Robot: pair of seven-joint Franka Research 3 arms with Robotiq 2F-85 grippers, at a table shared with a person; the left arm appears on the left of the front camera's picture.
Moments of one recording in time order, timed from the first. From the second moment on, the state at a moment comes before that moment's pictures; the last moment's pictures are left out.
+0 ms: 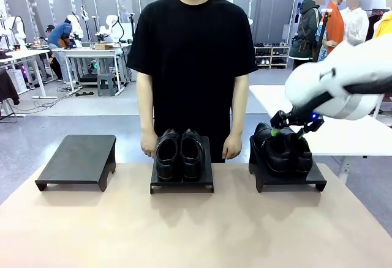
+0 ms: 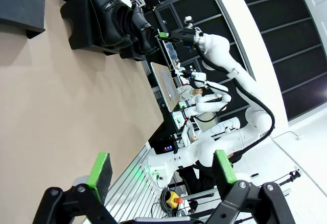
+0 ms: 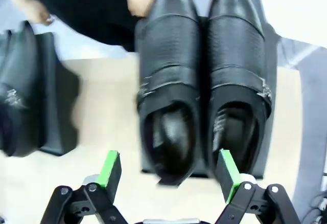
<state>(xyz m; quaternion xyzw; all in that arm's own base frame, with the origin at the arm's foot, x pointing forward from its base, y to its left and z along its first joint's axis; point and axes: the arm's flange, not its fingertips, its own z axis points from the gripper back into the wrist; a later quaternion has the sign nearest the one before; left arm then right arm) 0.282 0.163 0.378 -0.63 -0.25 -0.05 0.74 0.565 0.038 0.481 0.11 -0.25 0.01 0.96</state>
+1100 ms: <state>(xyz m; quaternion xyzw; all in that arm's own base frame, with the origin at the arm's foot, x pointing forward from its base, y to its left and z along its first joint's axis) 0.282 0.164 0.378 -0.63 -0.25 -0.05 0.74 0.310 -0.208 0.471 0.54 -0.07 -0.05 0.84</state>
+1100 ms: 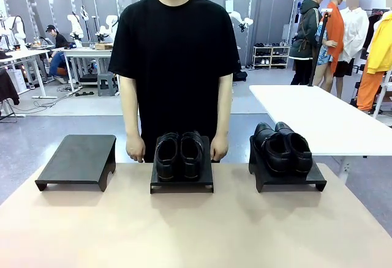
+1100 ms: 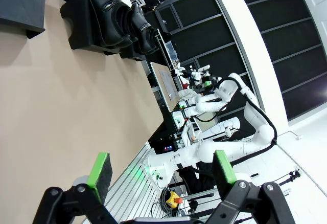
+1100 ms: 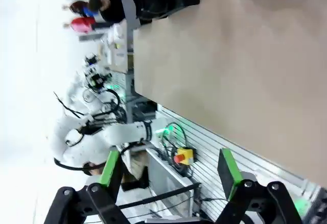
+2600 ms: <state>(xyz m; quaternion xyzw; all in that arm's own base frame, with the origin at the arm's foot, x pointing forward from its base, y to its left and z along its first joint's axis) 0.282 0.164 0.379 -0.63 -0.25 -0.05 0.74 0.233 -0.224 0.399 0.62 -0.14 -0.09 0.77</state>
